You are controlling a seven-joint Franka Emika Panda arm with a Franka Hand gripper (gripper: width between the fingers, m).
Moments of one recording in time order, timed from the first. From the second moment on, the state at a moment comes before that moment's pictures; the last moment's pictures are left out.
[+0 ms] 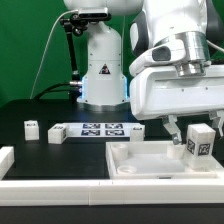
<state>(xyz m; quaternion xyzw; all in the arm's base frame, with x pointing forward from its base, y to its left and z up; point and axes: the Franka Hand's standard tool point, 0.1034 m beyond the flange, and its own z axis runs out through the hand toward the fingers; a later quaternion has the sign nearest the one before) 0.607 0.120 0.074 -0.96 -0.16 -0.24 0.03</state>
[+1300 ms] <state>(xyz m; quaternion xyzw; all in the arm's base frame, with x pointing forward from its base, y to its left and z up) 0.615 0.120 0.079 -0.98 -0.17 -0.05 0.04</state>
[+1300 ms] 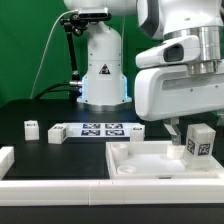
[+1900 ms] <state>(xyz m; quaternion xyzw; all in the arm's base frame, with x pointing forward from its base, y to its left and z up) 0.608 0.123 0.080 -0.98 -0.18 0.10 0.05</state>
